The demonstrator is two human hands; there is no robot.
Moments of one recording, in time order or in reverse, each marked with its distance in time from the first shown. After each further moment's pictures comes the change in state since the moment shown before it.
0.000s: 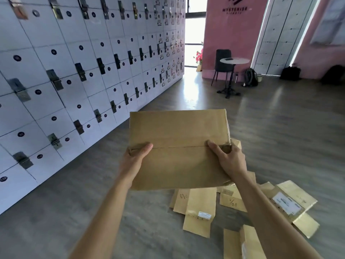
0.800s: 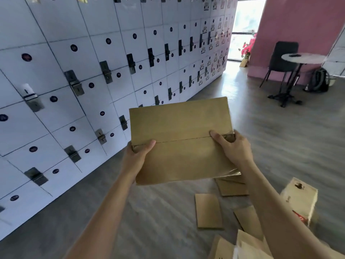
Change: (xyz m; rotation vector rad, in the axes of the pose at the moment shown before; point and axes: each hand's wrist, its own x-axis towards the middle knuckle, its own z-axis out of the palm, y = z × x) left_hand 0.526 0.015 -0.052 0.011 0.171 -0.051; right_hand 0.444 -0.142 0.377 0.031 -0.201 -0.095
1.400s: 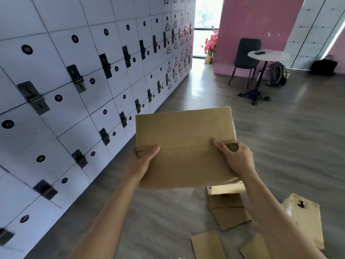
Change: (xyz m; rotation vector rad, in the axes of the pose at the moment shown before) left_hand 0.400 0.033 0.171 0.072 -0.294 -0.034; right_hand 0.344 0.033 0.102 -0.028 0.177 0.209
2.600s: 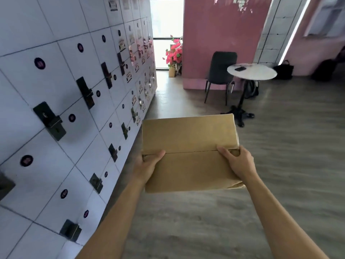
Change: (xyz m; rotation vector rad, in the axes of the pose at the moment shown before) left_hand 0.896 0.170 0.208 -0.040 -0.329 0.053; right_hand 0.791 -0.117 0.253 0.019 0.264 0.178
